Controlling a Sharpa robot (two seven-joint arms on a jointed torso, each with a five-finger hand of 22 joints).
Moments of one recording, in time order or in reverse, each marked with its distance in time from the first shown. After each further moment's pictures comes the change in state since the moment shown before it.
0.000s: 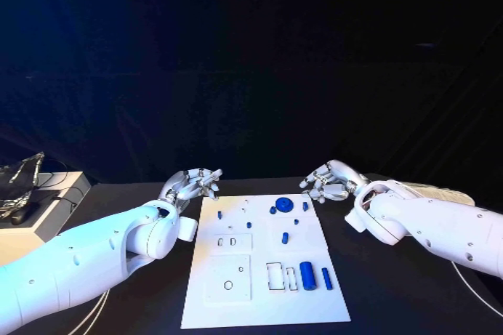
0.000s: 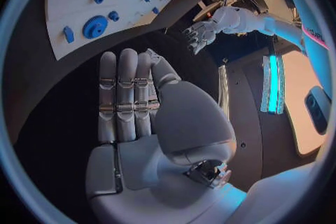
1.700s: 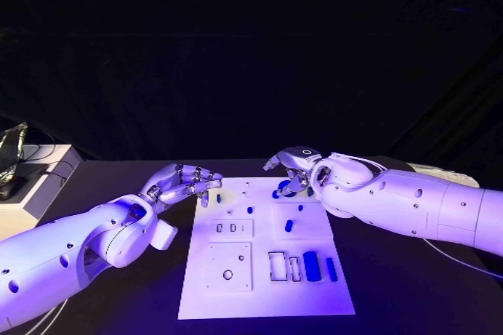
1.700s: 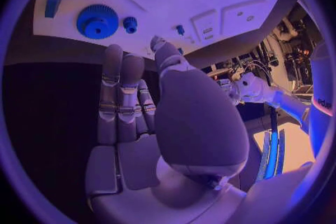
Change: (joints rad) left arm 0.001 -0.143 0.070 0.224 -0.225 0.150 -0.058; left_hand 0.068 -0.081 0.056 -0.073 0.000 0.129 0.097 -0.530 -0.546 0.000 0.103 -0.540 -0.386 0.016 0.062 -0.124 -0.013 0.110 0.097 0.069 0.093 0.055; right arm 0.083 0.137 -0.007 0.006 -0.629 0.081 -0.312; right_hand 0.115 -0.312 0.084 0.335 -0.040 -0.339 -0.039 -0.008 -0.139 -0.535 0.099 -0.488 -0.475 0.105 0.017 0.063 -0.087 0.088 0.218 0.045 -0.197 0.091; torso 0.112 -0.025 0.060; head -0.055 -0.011
